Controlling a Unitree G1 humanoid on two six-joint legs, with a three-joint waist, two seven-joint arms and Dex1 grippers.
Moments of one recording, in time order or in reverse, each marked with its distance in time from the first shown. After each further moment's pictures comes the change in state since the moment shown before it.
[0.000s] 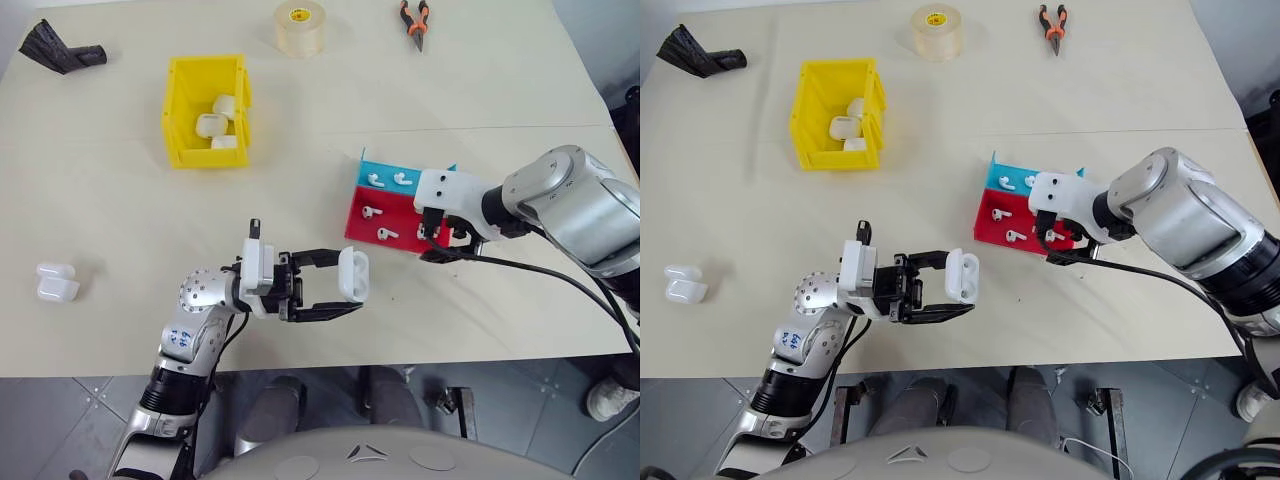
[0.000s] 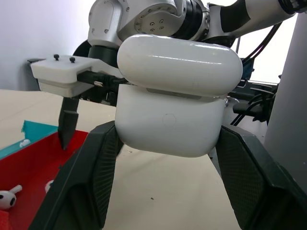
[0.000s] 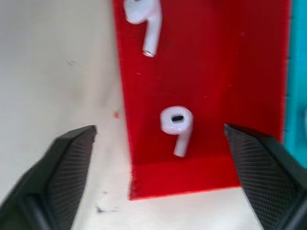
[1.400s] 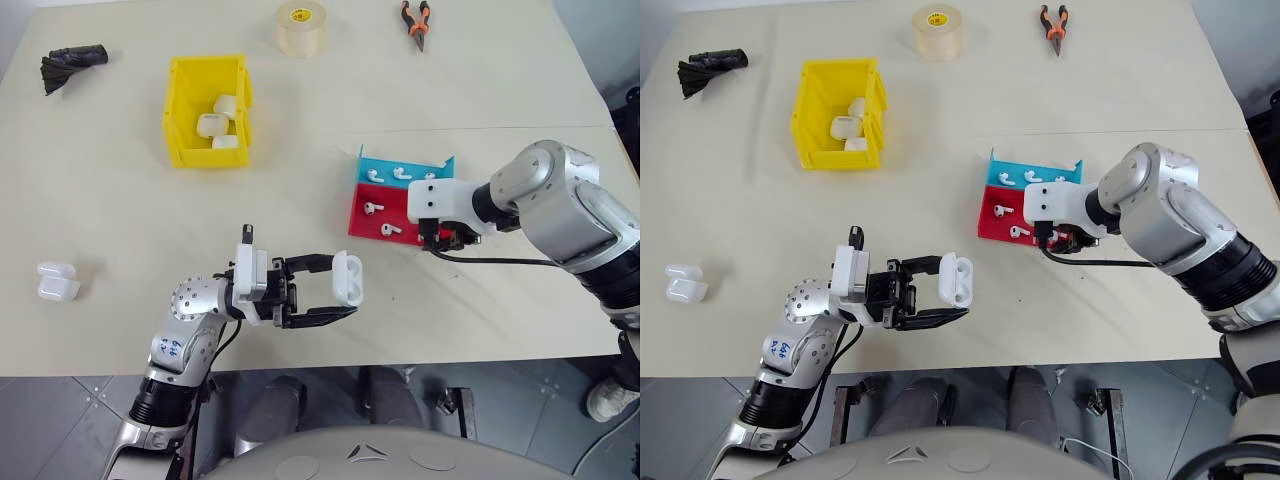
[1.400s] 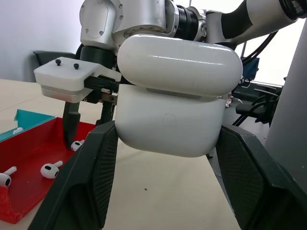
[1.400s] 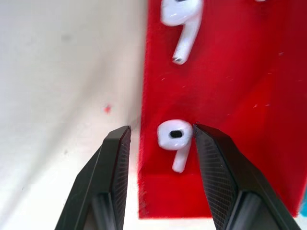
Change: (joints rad) left arm 0.048 0.027 0.012 -0.053 -0.019 0.032 0.023; right arm 0.040 0.076 -0.029 0.109 -0.294 -0.274 0.245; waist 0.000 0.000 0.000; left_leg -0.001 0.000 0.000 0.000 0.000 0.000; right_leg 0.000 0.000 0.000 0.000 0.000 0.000
